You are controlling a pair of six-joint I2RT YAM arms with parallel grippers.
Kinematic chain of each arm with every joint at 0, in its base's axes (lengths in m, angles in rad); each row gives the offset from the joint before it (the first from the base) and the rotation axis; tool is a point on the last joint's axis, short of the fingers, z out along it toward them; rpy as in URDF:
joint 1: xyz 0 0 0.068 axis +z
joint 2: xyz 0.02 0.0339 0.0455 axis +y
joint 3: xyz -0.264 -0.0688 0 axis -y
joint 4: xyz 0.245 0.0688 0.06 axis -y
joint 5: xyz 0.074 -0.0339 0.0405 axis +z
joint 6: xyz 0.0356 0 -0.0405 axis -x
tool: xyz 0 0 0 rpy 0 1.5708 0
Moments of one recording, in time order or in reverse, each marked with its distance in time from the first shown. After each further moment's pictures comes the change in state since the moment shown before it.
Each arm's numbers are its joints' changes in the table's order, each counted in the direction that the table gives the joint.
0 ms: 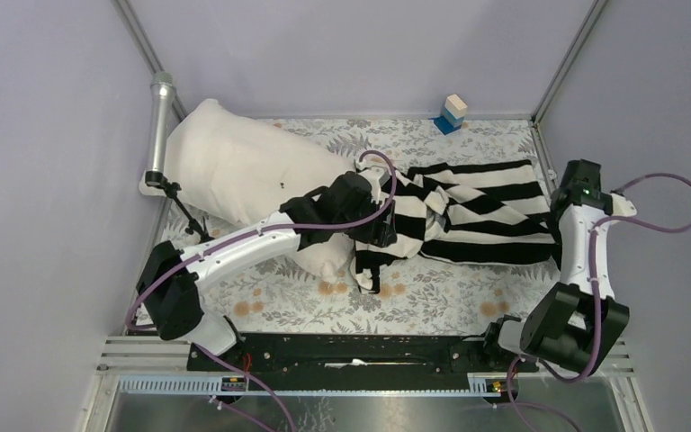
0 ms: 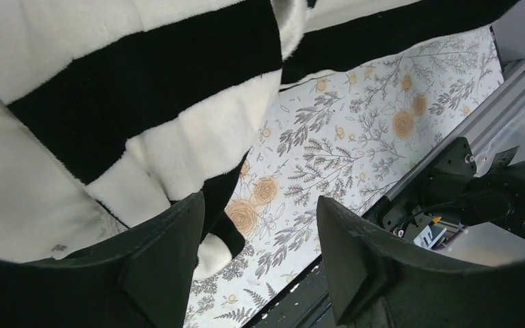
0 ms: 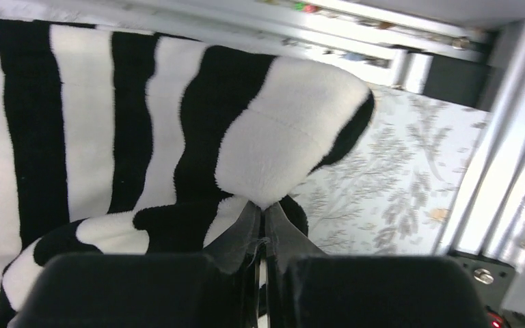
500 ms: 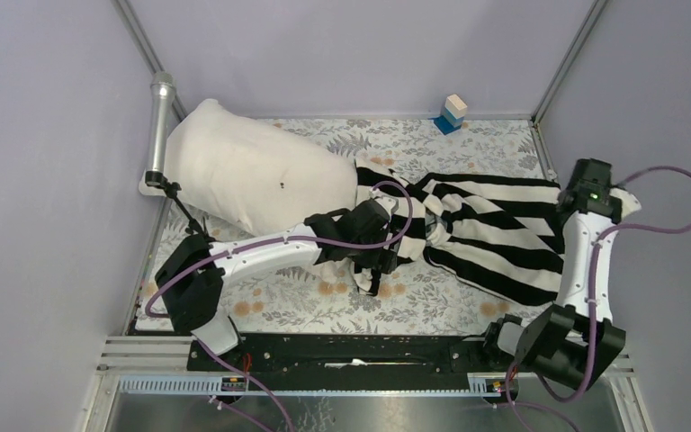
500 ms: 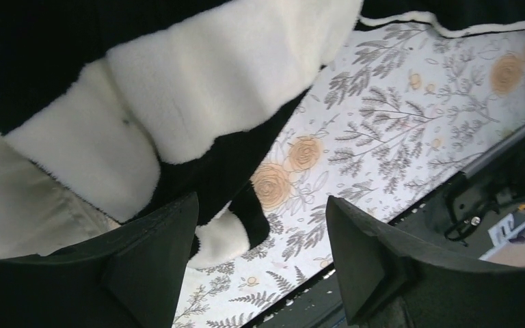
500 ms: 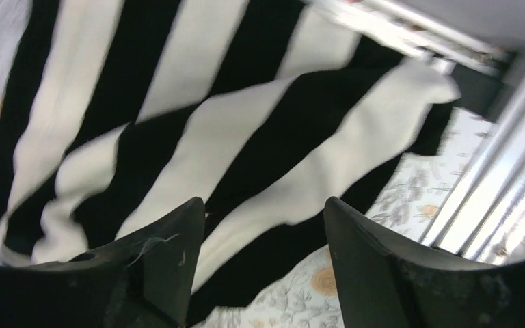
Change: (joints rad) left arm -0.106 0.095 -0.062 -0.035 0.098 0.028; right arm -0.071 -0.095 0.059 -0.100 0.095 0.125
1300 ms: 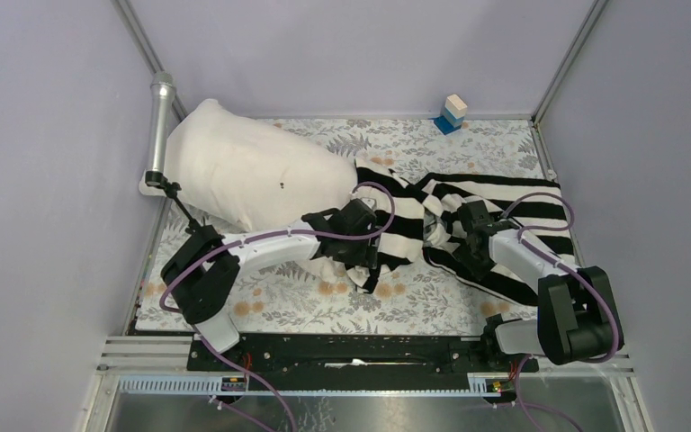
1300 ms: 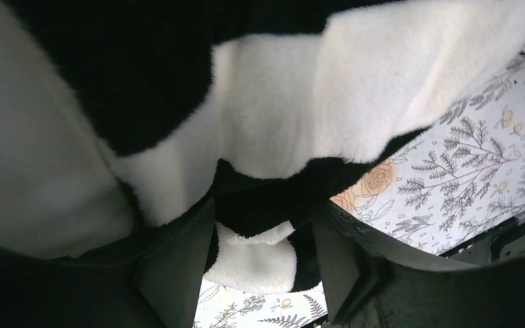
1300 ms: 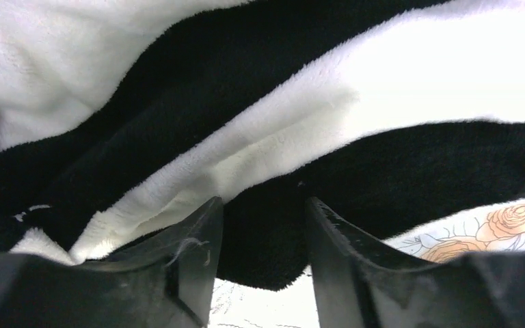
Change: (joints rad) left arm 0.089 0.058 -0.102 0.044 0.004 0.071; right arm 0.664 0.130 -0.495 0.366 0.050 -0.331
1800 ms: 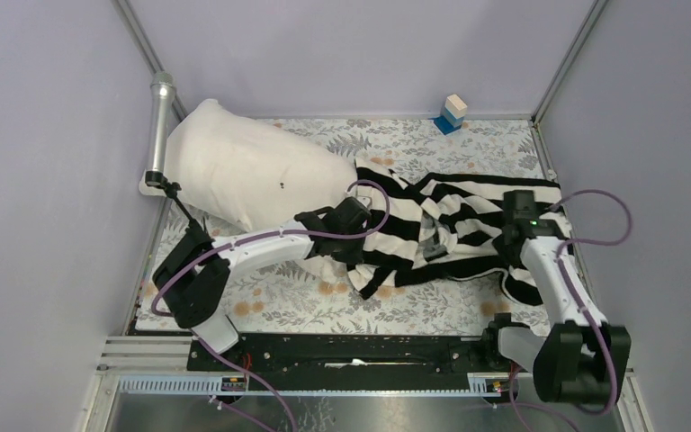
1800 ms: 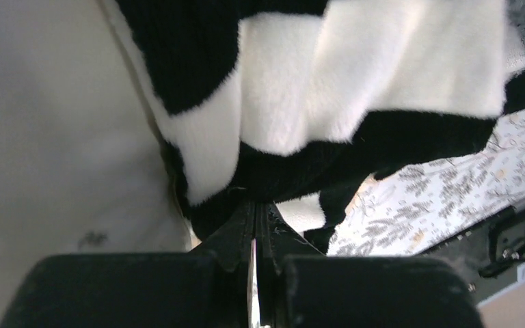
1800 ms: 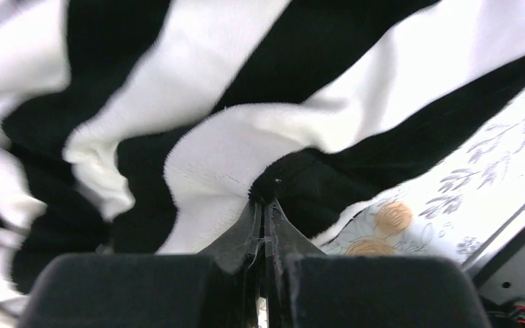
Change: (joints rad) left arm 0.032 -0.036 -0.022 -0.018 -0.012 -0.009; right arm -0.225 -0.196 0.094 -0.180 -0.058 0.068
